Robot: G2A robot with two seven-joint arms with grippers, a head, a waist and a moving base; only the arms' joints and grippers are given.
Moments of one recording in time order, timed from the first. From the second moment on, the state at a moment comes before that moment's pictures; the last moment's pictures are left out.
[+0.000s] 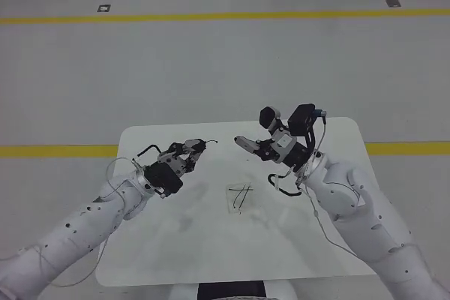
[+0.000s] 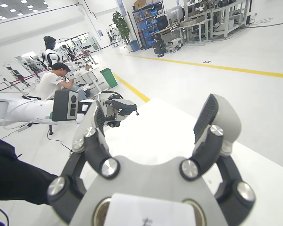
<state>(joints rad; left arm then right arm) 1.05 -0.78 -0.66 -1.52 1.57 0.15 0.79 -1.27 -1.03 1.11 -1.91 -0.63 -0.32 0.22</state>
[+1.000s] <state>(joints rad) 0.90 -0.72 -0.51 -1.41 1.56 0.25 0.99 -1.23 -1.01 1.07 -1.91 -1.08 -0.34 0.01</state>
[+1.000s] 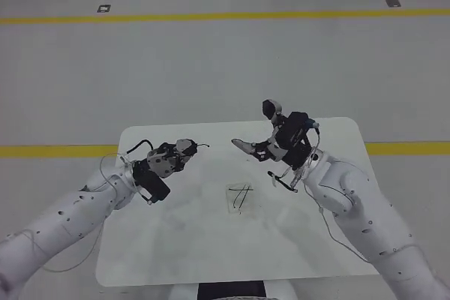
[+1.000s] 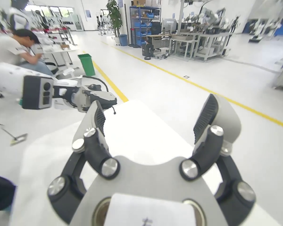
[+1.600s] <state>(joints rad) 0.95 -0.72 -0.57 -1.41 1.52 0.19 1.07 -1.14 -0.93 0.93 -1.79 -1.57 -0.34 -0.36</state>
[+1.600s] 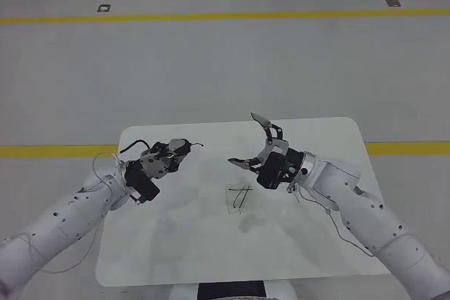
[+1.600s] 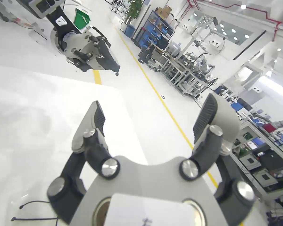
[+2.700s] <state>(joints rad) 0.97 -0.73 -0.60 -1.43 1.57 0.18 1.03 -0.83 -0.82 0.50 -1.84 -1.57 -0.14 -0.17</state>
